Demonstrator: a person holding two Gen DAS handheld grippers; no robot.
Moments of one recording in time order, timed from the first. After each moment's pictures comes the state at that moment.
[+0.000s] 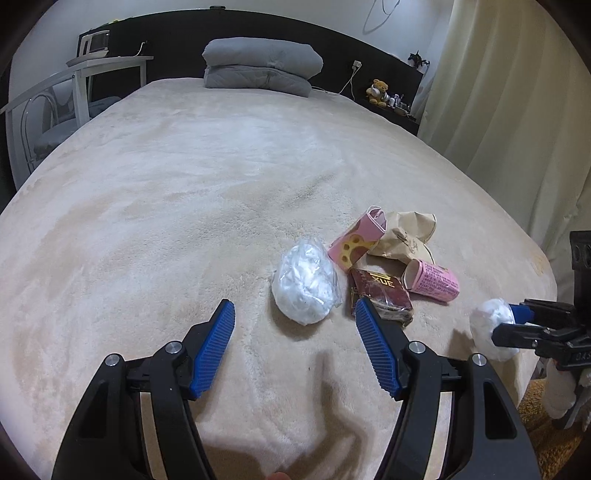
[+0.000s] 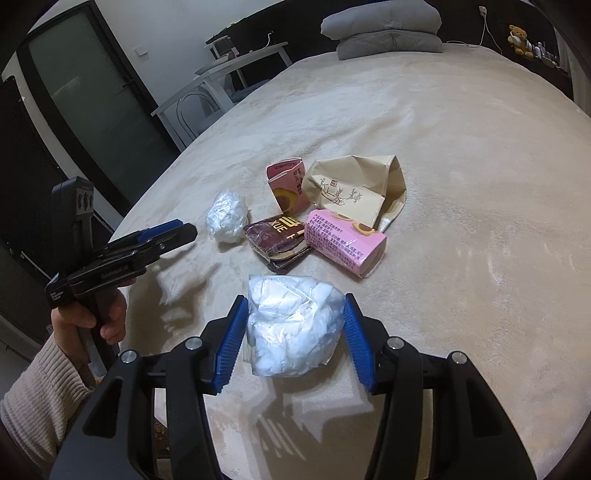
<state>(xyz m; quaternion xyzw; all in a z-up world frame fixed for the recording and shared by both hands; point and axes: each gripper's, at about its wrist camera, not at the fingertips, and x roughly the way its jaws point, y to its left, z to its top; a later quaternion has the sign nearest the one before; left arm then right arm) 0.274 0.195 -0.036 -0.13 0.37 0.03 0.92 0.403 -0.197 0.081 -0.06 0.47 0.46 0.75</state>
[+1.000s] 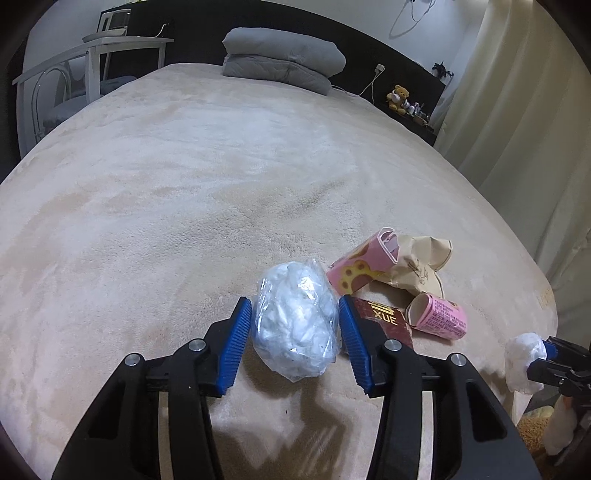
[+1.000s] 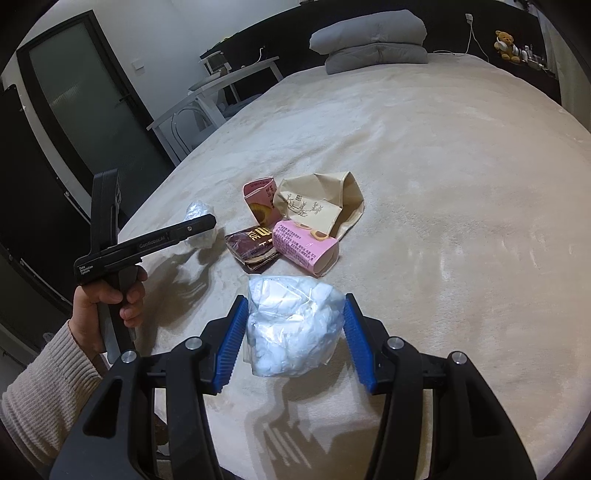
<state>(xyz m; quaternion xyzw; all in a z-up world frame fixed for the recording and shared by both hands) 0.300 0.194 -0.039 -0.18 0.37 0.06 0.91 0.412 -0.234 0.097 -0.04 0.45 0.44 0.77</state>
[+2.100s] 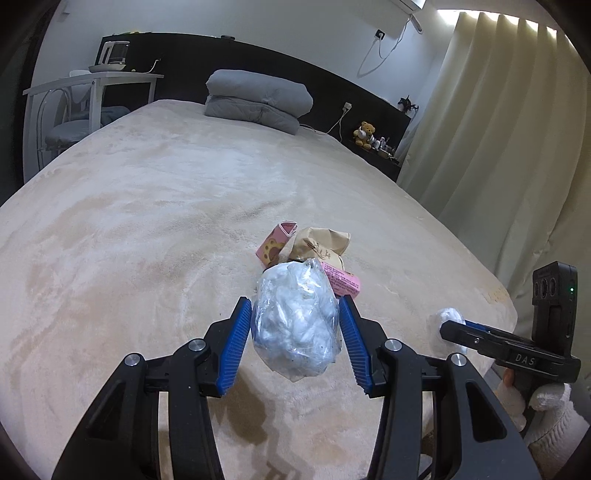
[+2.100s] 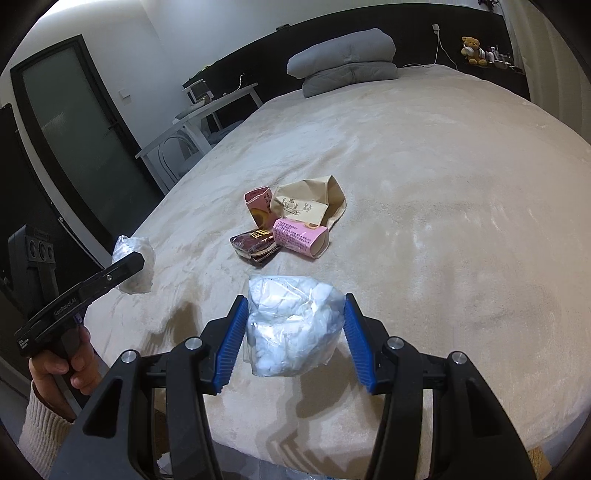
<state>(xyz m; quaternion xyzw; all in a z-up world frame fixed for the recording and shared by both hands) 0.180 0.124 0.012 -0.19 0.28 0.03 0.94 0.360 -0.271 0.108 0.00 0.42 0.40 0.81</state>
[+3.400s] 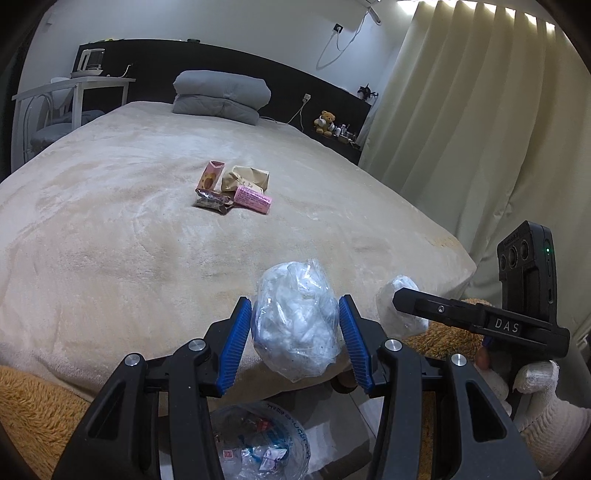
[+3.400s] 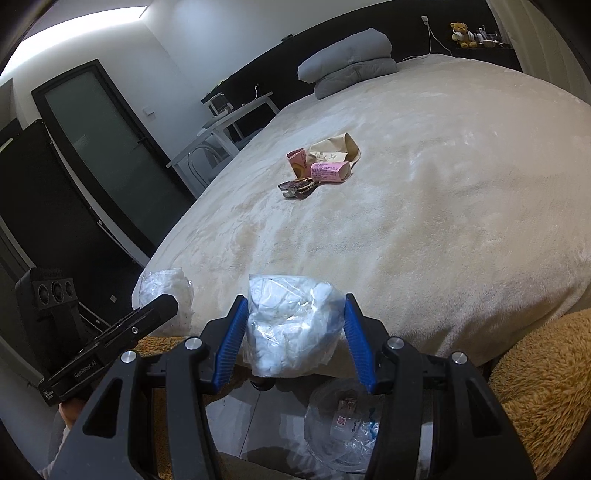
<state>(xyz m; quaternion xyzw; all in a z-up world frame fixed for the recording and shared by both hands) 0.057 0.006 -0.012 -0.16 0.28 -0.03 0.94 0.236 -0.355 0.098 0.07 0.43 0.44 0.79</state>
